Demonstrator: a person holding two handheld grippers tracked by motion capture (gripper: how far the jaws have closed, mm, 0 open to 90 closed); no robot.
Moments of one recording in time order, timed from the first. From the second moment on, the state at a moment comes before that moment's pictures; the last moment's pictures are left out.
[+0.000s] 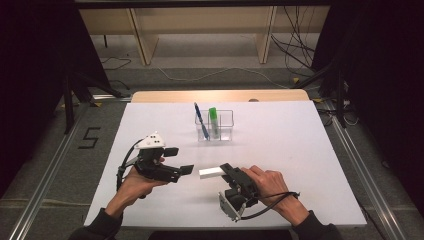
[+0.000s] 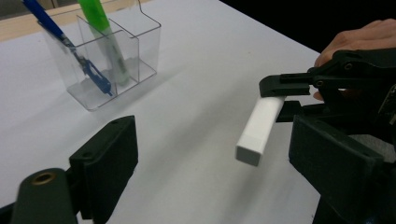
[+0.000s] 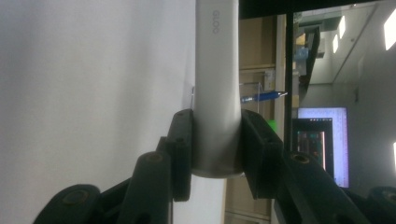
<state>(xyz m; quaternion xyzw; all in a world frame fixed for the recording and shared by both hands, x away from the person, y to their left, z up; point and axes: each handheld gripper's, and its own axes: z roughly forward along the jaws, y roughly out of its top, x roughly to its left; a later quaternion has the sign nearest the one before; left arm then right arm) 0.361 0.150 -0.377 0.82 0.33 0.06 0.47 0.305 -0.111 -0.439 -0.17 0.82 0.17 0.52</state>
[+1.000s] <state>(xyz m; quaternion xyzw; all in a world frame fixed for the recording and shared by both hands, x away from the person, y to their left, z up) 0.375 0.096 -0.391 0.92 0.23 0.00 0.32 0.298 -0.102 -0.453 -0.27 0.77 0.12 0.56</state>
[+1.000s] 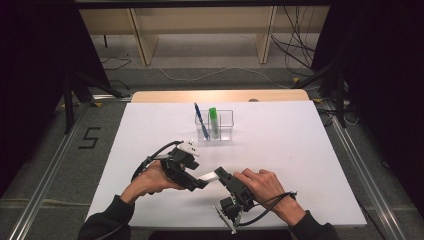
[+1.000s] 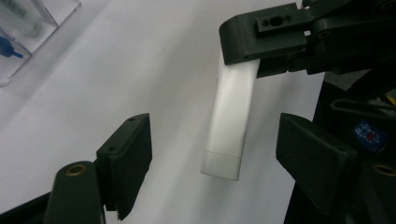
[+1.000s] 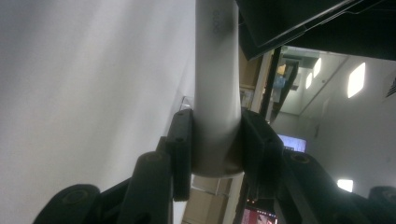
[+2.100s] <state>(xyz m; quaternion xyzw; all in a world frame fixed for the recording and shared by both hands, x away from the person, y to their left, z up) 0.385 0.073 -0.404 0.95 0.18 -0.06 0.26 0.295 -0.100 -0.459 -0.29 0.76 0.11 0.56</state>
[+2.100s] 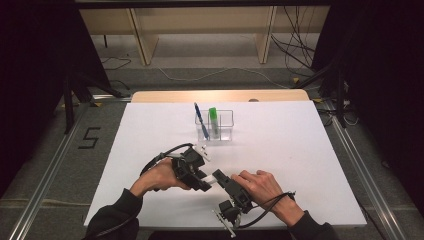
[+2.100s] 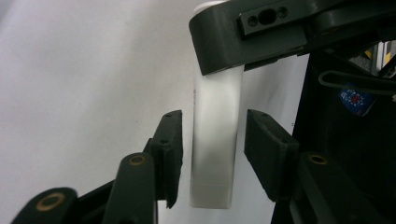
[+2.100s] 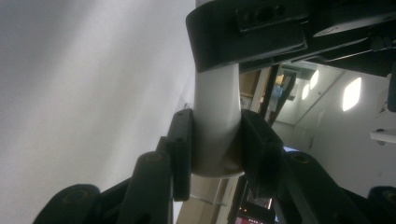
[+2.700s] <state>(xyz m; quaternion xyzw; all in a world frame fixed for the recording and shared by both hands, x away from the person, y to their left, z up) 0.387 0.066 -0.407 0.95 0.18 -0.07 0.24 0.294 -0.098 -0.462 -0.31 0.76 0.11 0.56</state>
